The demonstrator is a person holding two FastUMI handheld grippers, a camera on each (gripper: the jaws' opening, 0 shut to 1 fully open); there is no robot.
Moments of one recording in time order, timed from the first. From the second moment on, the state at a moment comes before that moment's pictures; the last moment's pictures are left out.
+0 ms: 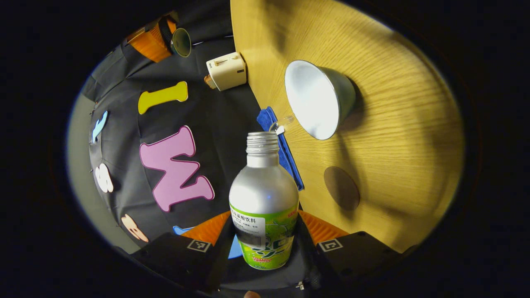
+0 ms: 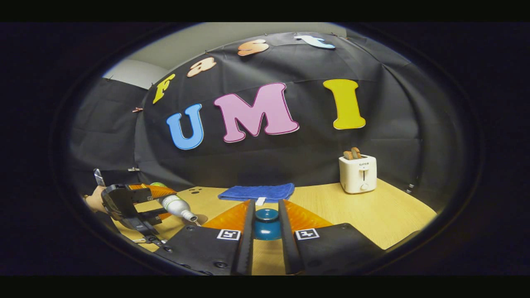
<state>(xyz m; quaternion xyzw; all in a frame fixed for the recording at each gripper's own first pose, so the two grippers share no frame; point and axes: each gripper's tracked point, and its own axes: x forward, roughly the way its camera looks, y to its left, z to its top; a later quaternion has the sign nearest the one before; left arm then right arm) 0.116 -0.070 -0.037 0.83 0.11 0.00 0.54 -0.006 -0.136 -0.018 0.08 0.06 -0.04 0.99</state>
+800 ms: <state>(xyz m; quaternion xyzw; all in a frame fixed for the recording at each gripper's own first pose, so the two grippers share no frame) 0.119 -0.072 -0.019 0.88 0.10 0.01 0.47 -0.005 -0.139 -0.020 0.08 0.06 -0.05 0.99</state>
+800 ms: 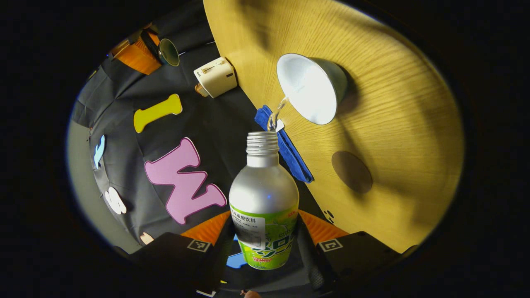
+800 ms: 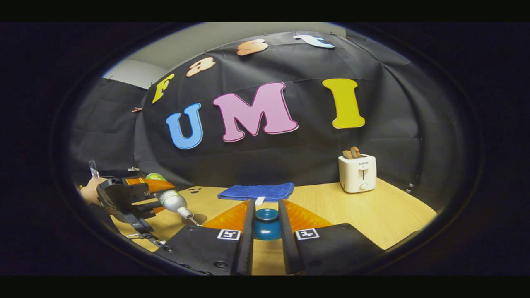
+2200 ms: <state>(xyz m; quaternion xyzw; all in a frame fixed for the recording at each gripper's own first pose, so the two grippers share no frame) 0.120 -0.115 0.023 0.95 0.07 0.00 0.30 -0.008 -0.150 -0.016 0.10 0.06 -0.05 0.99</state>
